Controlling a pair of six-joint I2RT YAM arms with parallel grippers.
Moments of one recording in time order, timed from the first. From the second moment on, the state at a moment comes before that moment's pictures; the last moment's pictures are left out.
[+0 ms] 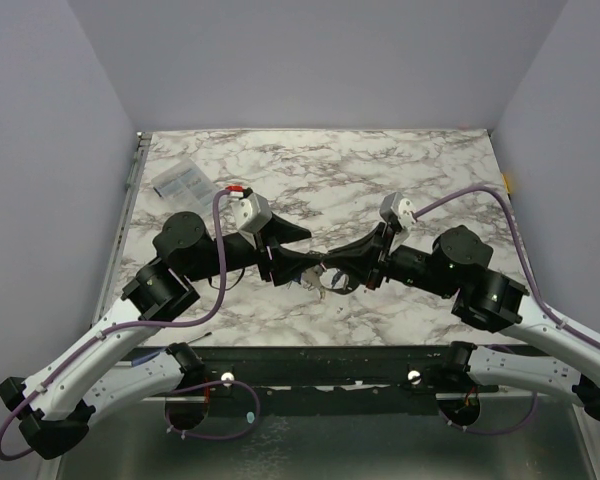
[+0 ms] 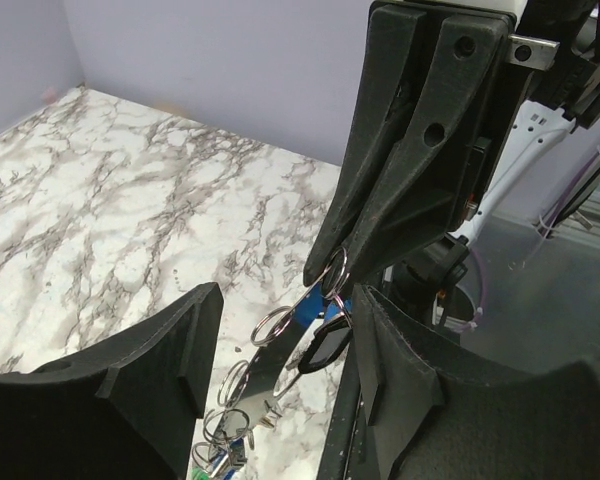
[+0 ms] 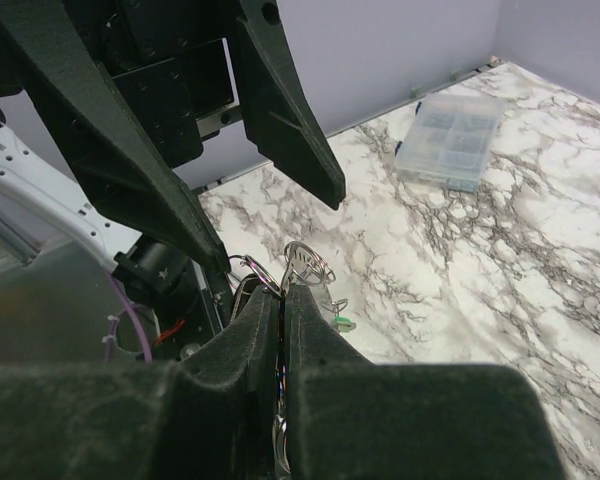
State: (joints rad) left arm -0.80 0.82 0.99 -0.11 0.49 -0.17; right arm 1.05 0.84 0.96 -0.11 -0.13 0.16
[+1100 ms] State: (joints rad) left arm -0.81 0.81 0.95 -0.07 0.53 -0.20; right arm 1.05 0.81 0.96 -0.10 -0.20 0.16
